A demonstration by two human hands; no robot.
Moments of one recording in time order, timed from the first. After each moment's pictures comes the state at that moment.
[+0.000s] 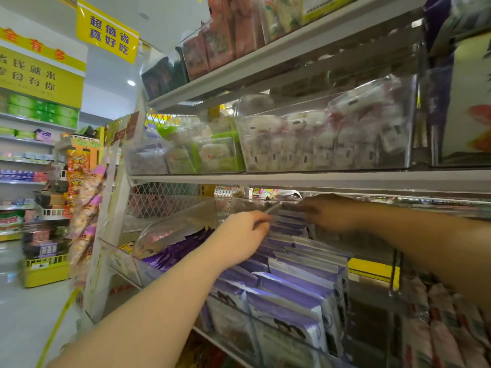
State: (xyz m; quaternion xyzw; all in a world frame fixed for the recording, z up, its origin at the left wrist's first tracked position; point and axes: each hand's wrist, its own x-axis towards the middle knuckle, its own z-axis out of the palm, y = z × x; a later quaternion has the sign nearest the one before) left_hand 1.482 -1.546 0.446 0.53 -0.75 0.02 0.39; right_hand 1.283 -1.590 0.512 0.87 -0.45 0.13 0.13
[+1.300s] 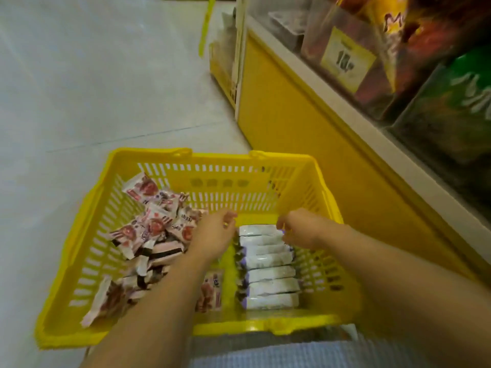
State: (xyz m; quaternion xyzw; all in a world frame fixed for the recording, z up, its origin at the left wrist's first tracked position) left_hand 1.638 -1.293 -0.122 0.83 -0.36 -0.29 0.32; right_hand 1.490 -1.444 -0.081 0.92 -0.28 -0.25 -0.13
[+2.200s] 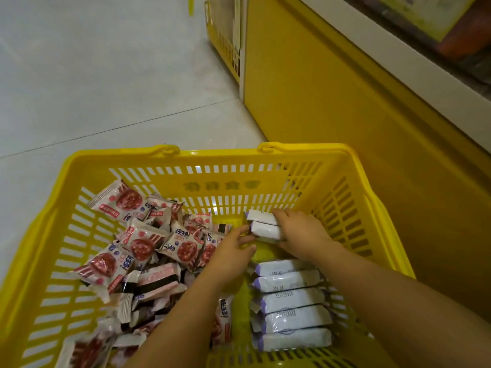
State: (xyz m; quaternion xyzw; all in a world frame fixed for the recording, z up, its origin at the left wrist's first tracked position) left_hand 1.644 -1.327 -0.211 0.73 -0.19 -0.53 0.40; right_hand 1.536 -1.467 -0.187 0.93 -0.29 -0.19 -0.09
